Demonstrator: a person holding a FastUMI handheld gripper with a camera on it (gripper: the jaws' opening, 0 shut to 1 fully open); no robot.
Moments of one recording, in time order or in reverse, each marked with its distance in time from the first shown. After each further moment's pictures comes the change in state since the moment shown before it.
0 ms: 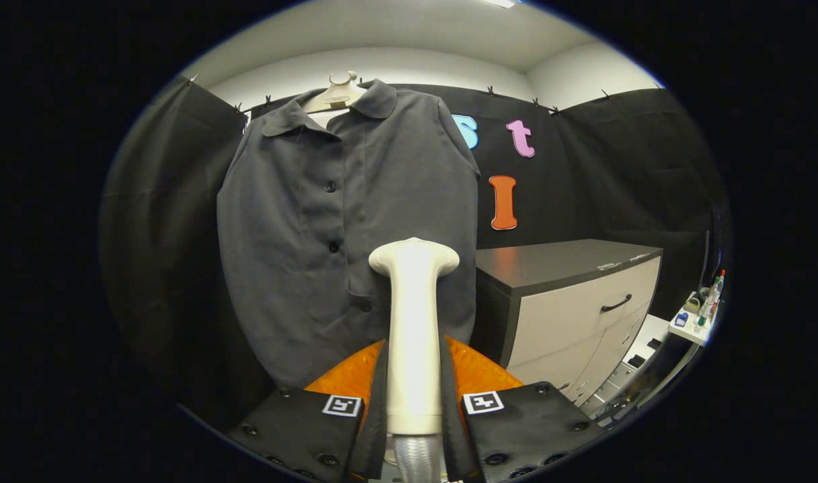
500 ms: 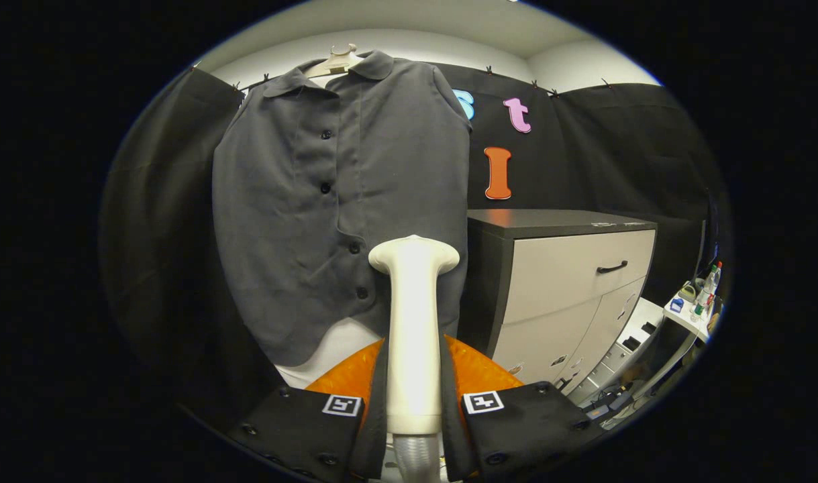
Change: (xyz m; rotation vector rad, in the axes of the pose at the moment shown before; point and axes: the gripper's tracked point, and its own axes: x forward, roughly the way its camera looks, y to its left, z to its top) arm -0.009 -0.011 -0.065 -0.020 0.111 -0.031
